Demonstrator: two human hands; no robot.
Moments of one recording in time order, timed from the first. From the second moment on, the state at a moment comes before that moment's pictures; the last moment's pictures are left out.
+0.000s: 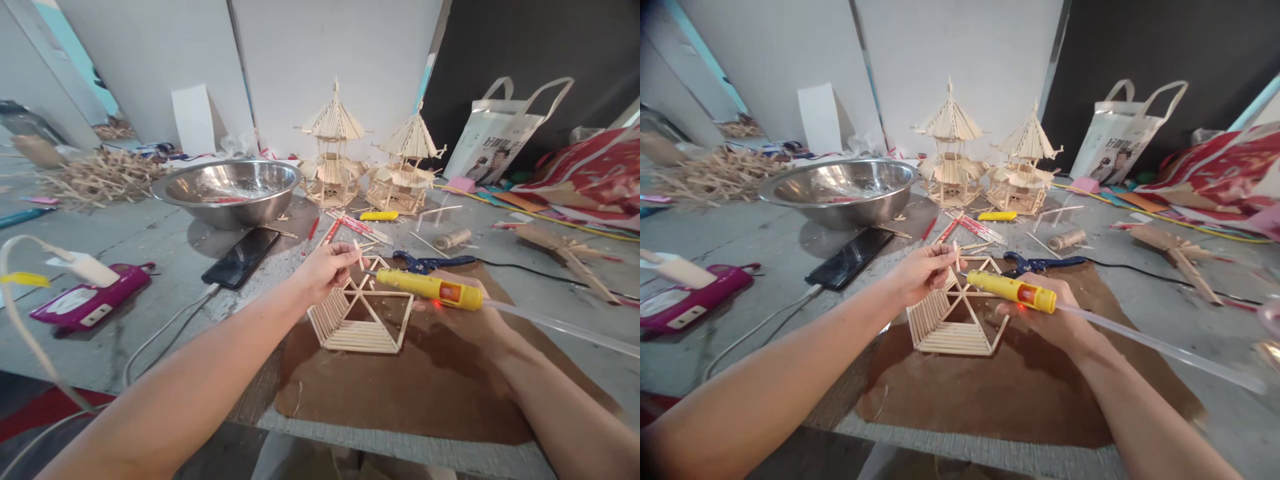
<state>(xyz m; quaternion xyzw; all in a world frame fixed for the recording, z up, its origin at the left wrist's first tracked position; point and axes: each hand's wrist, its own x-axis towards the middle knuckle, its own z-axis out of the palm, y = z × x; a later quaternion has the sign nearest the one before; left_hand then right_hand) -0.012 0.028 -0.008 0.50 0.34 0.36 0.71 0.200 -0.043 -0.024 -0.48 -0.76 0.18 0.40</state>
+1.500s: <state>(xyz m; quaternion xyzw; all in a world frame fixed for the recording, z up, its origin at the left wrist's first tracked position) -0.012 0.028 -0.008 0.50 0.34 0.36 0.71 0.199 -0.043 -0.023 -0.50 -0.76 0.15 0.38</state>
